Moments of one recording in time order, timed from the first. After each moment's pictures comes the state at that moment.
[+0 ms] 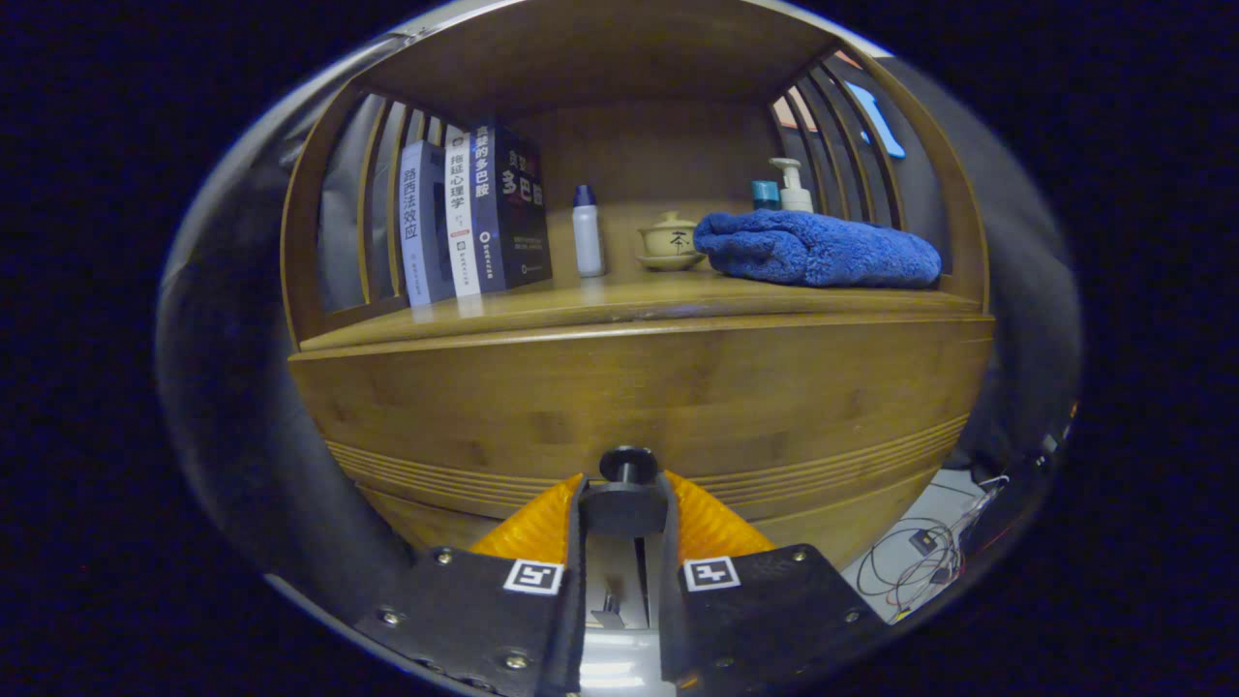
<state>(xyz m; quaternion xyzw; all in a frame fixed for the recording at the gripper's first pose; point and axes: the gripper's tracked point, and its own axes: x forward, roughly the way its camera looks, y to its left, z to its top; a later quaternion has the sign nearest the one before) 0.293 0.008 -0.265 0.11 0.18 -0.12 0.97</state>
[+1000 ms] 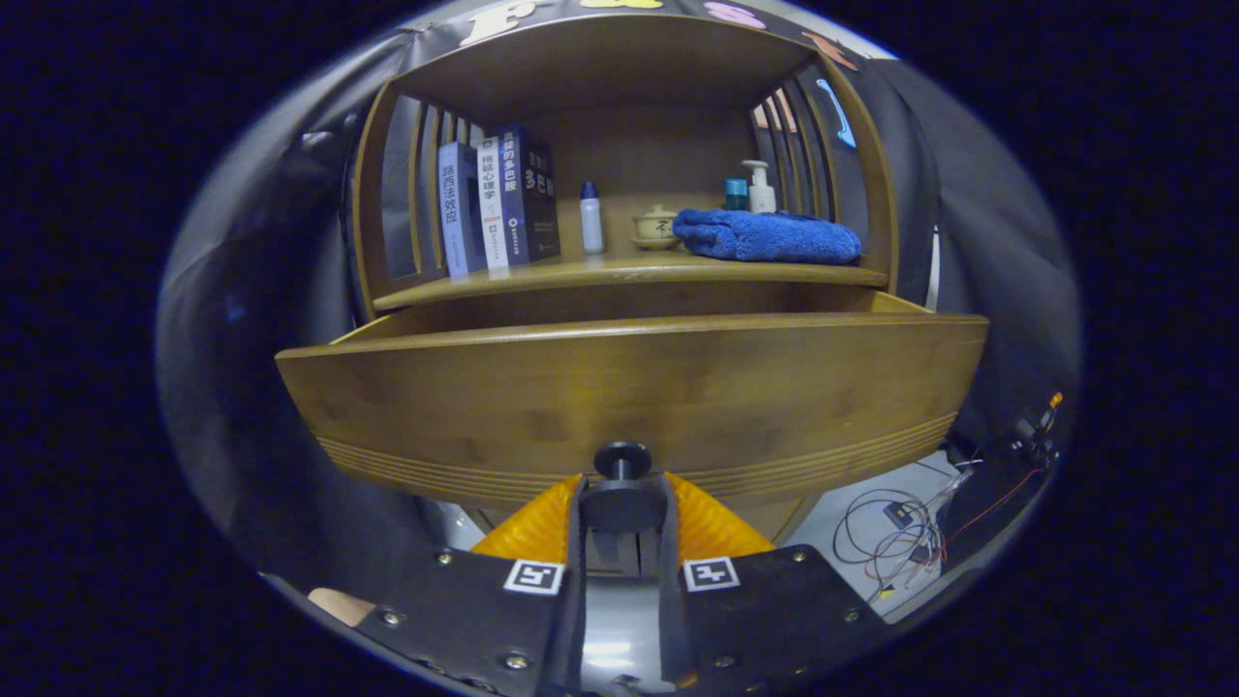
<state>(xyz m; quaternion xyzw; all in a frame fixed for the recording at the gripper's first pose) 0.165 0.033 -0.254 0.09 0.22 -0.12 0.96</state>
